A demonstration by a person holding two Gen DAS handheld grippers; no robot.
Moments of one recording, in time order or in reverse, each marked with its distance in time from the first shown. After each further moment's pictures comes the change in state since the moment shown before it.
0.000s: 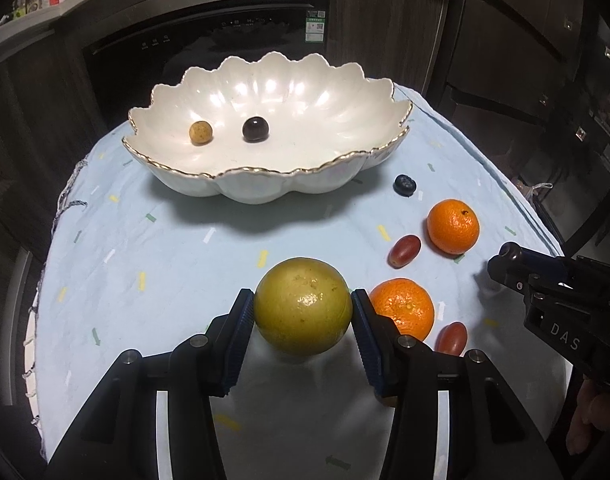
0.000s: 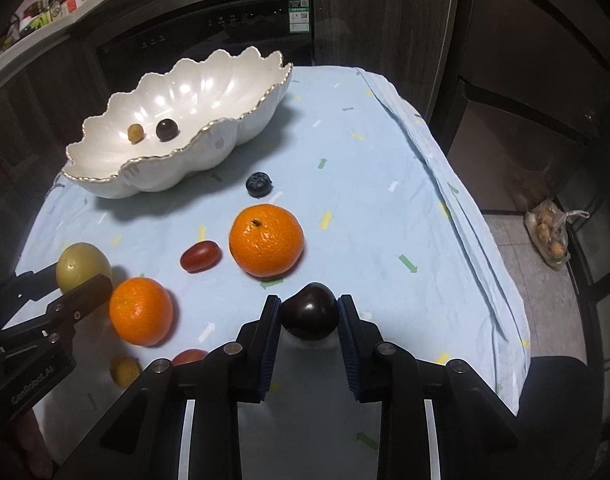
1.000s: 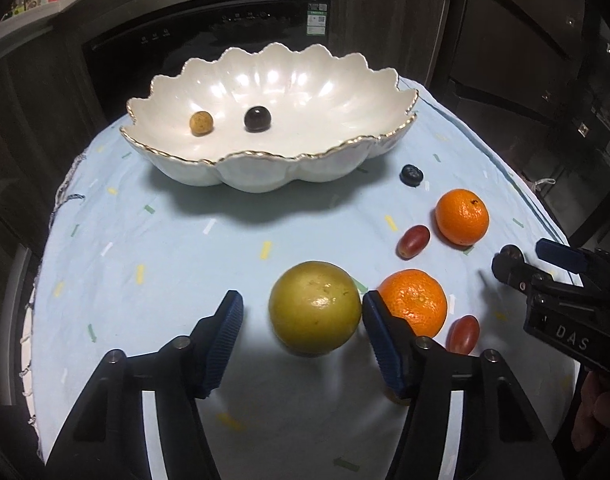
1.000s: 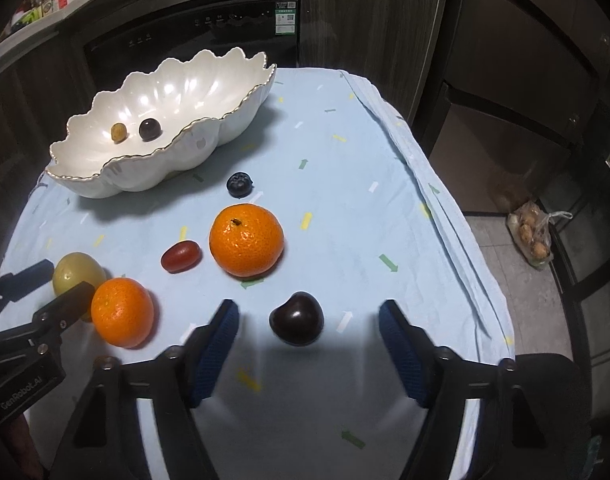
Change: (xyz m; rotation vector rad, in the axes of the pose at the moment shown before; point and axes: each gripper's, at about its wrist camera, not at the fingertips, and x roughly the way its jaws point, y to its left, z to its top) left arm 0.011 0.002 -0.005 0.005 0.023 -0.002; right arm 0.005 -0.004 -0.003 0.011 0.009 -0.067
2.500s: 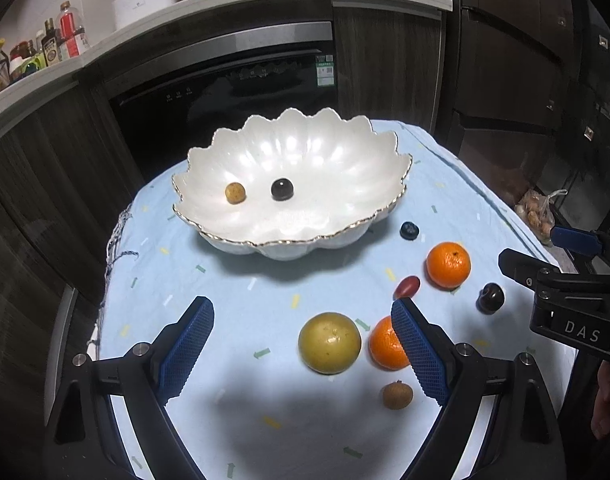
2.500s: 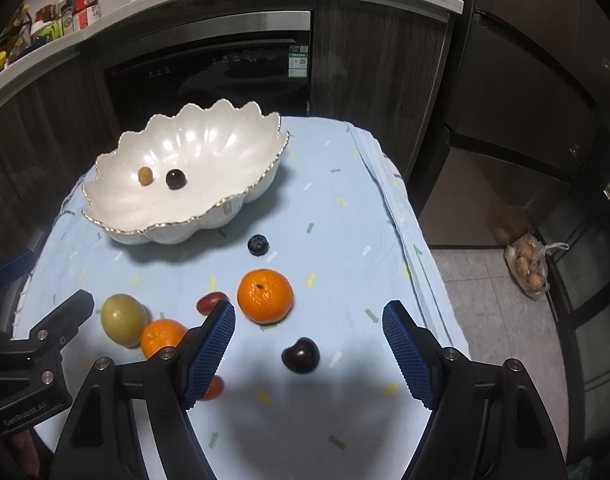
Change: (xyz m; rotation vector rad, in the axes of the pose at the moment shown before) left arm -0.061 -0.009 0.019 0.047 -0.129 0.115; right arm -0.051 0.001 0.028 -0.043 -0.096 0.006
